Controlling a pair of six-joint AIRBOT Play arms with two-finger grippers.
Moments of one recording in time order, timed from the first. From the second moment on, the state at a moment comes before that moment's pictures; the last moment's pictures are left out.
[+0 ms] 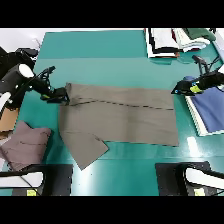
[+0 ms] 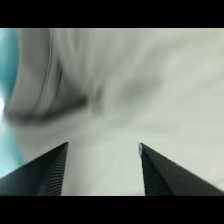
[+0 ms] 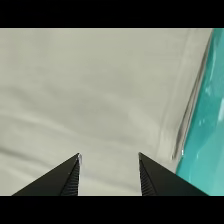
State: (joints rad) left arm 0.03 -1.41 1.20 1.21 -1.25 -1.48; right arm -0.21 -1.28 1.22 -1.17 1.29 1.34
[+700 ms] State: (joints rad) left arm 0.03 -0.88 0.47 1.13 -1.21 -1.57; right arm -0.21 -1.06 1.21 -1.17 1.34 1.34
